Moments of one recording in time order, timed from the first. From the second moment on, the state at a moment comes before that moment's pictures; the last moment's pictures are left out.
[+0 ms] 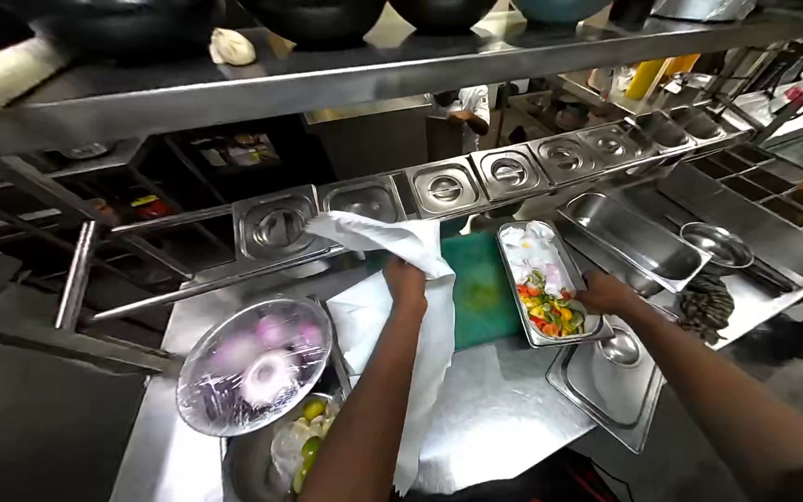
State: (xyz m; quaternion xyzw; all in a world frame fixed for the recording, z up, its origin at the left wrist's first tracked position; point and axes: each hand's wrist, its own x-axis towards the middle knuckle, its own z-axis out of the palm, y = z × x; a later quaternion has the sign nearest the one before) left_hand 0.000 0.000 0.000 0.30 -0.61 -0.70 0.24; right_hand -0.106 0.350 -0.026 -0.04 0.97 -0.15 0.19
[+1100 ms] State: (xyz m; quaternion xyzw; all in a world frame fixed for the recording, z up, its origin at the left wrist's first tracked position) left_hand 0.002 0.161 -0.071 0.28 -0.77 -0.57 -0.03; right_hand -0.144 0.319 -0.048 -0.43 0.85 -0.09 0.27
